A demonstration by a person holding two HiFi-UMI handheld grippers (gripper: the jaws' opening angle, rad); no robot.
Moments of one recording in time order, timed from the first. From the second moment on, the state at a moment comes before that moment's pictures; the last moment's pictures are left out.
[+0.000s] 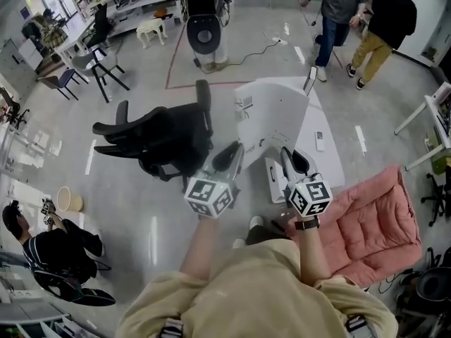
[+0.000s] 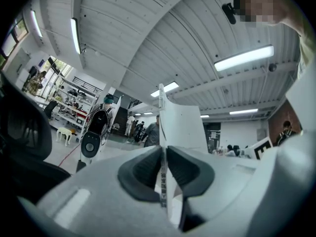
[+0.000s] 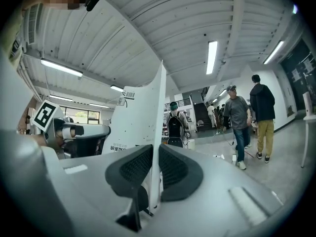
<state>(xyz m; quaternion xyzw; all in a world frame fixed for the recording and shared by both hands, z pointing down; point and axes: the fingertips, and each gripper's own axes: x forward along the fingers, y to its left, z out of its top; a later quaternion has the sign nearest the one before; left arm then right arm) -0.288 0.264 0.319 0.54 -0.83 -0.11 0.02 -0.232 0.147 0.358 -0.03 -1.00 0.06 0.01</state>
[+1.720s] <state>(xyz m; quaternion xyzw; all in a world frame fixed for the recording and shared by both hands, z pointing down) -0.339 -0.204 0.649 0.77 -0.53 0.12 0.33 -0.213 -0.192 0.705 0.37 -0.81 0.43 0.11</state>
